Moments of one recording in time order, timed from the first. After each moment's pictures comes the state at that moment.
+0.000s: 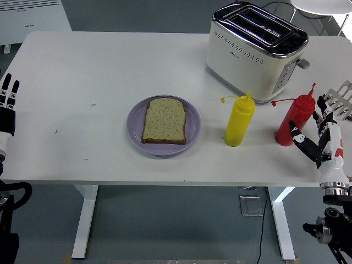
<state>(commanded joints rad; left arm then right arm) -0.05 0.01 -1.78 -1.49 0.49 0.06 -0.10 0.04 -0.23 1.14 1.29 -1.04 -0.52 0.56</state>
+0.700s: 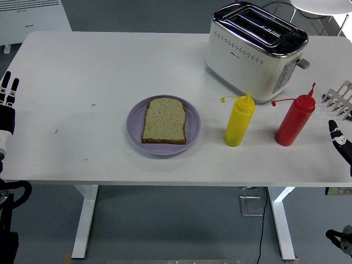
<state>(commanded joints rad) -0.05 0.01 -1.78 -1.49 0.49 0.06 -0.10 -0.12 -0.26 1.34 1.50 -0.83 -0.47 0.52</state>
